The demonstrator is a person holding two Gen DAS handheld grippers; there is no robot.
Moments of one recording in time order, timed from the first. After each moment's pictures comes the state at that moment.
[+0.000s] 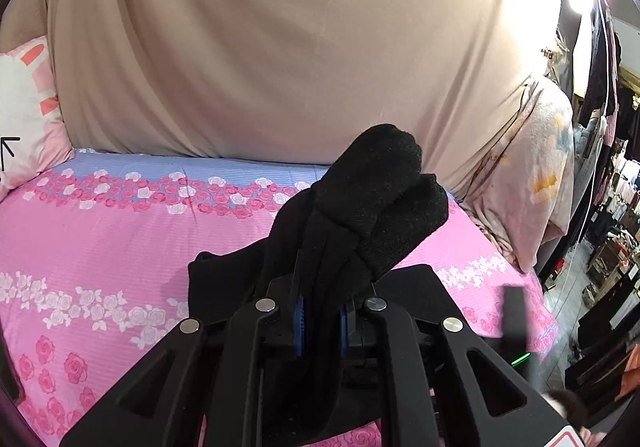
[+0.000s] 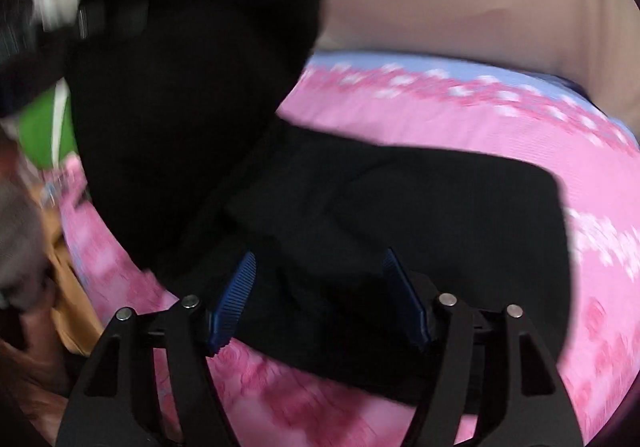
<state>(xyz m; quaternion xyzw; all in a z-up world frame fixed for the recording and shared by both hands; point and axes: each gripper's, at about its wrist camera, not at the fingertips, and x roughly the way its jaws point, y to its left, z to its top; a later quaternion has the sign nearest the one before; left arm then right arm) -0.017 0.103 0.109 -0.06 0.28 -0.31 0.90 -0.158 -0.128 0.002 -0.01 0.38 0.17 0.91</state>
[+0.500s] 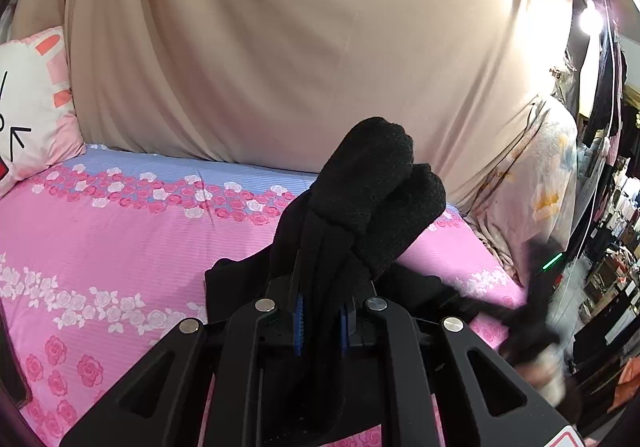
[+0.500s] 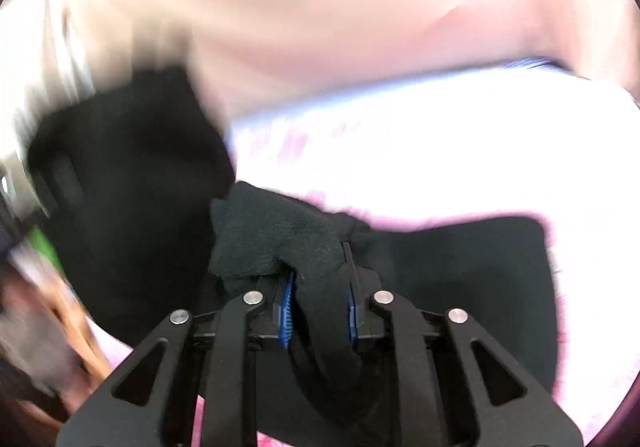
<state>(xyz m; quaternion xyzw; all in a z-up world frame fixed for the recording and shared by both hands) -0.009 0.131 0.113 -0.08 0.28 -0.31 0.91 -0.145 -0.275 0.065 0.25 0.25 0.15 0.92</state>
